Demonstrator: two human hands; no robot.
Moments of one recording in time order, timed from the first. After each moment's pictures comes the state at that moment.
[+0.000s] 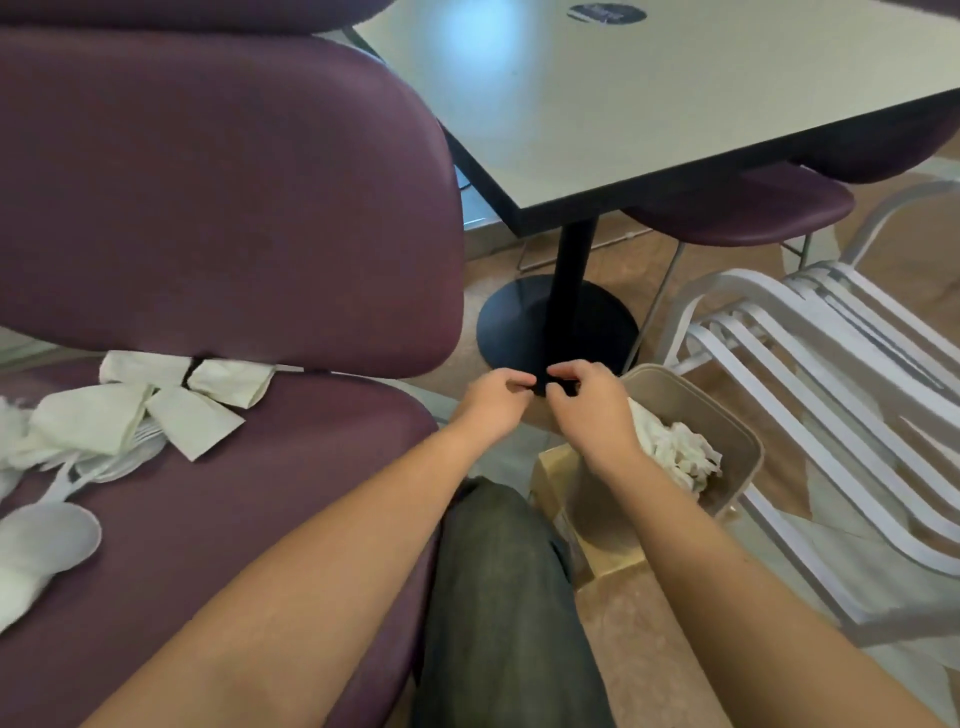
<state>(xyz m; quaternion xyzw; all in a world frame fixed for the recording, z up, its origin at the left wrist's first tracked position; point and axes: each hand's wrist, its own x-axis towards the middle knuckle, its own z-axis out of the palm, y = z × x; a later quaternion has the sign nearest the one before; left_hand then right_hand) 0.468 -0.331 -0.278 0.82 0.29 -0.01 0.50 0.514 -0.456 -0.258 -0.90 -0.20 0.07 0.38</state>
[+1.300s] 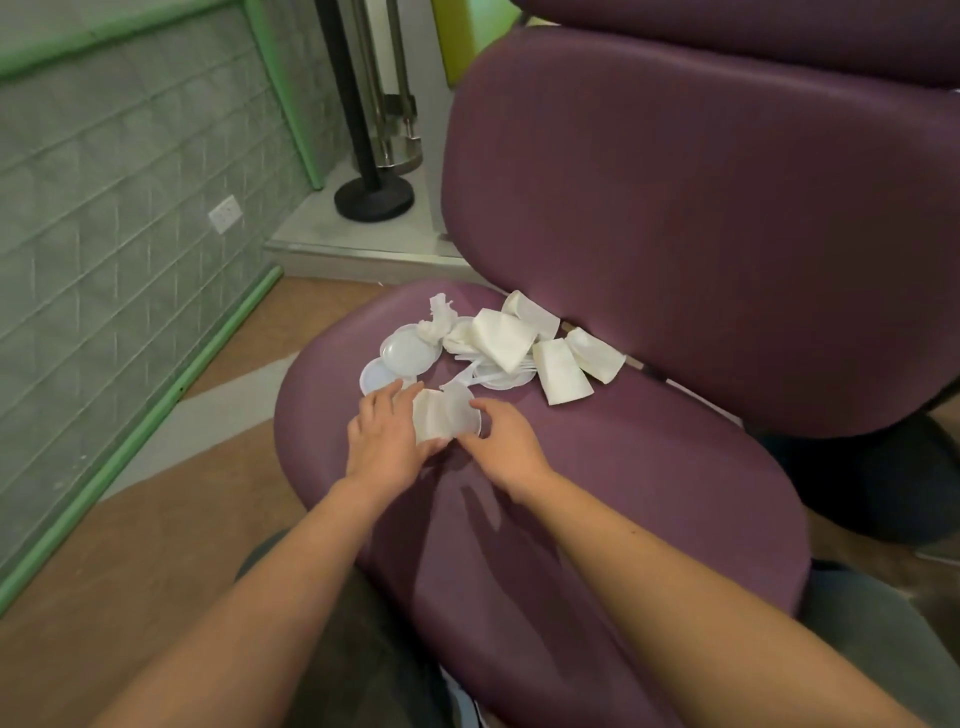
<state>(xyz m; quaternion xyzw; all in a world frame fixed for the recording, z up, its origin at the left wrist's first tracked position) 0.041 -0.109 -0.280 0.80 0.58 0.09 0.13 0.190 -0.166 -0.271 -0.73 -0.49 0.34 0.32</state>
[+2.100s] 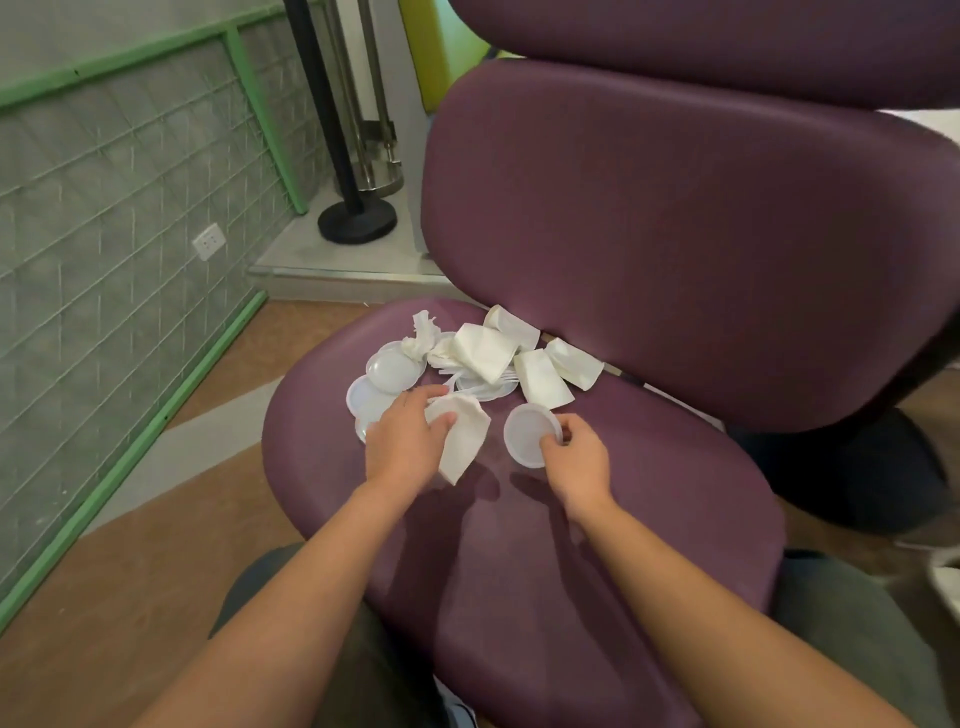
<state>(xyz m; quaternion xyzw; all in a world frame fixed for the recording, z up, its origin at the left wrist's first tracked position) 0.073 -0.119 -0.248 0.75 0.57 0.22 0.26 0.239 -0.209 -0.272 -0.79 -0.29 0.29 0.45</state>
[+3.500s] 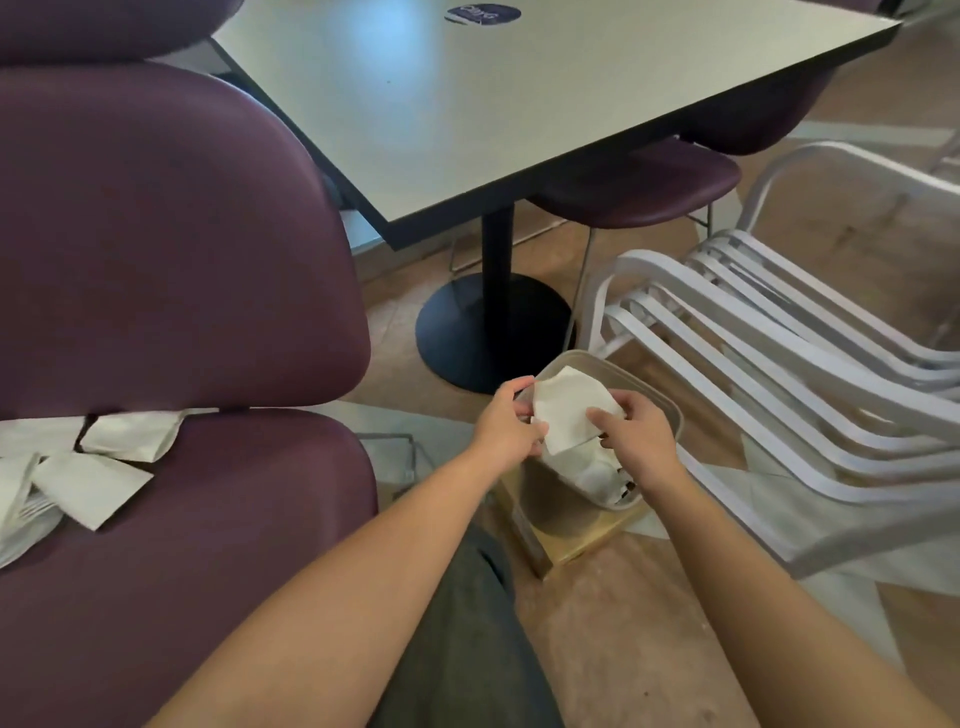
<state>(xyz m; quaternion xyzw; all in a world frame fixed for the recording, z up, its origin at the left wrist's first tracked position) 0.498 -0.421 -0.282 0.74 0.26 -0.07 0.62 0.541 -0.572 -0.272 -0.85 0.06 0.16 0.51</state>
